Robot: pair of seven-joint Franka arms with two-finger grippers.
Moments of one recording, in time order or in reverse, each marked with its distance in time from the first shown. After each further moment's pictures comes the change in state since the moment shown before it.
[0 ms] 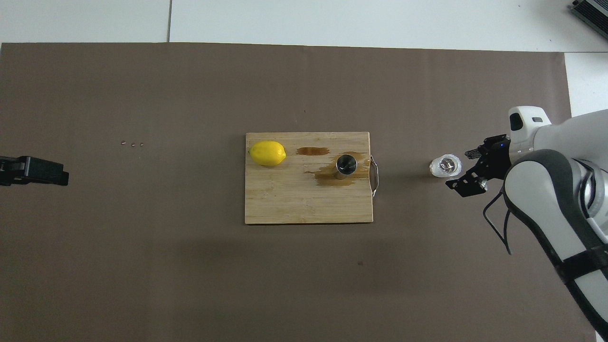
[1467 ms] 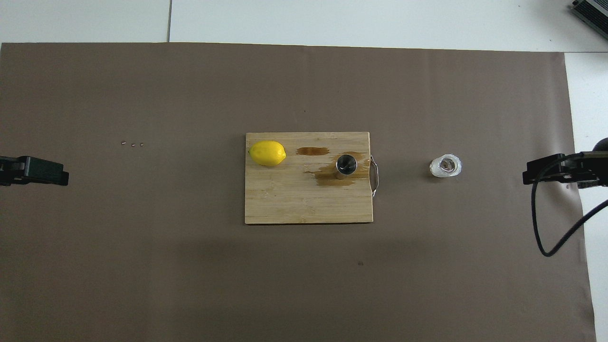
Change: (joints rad) left arm 0.000 0.000 0.000 0.000 0.000 0.000 0.000; right arm 0.015 -0.176 -0.006 0.378 -0.320 -0.548 1.077
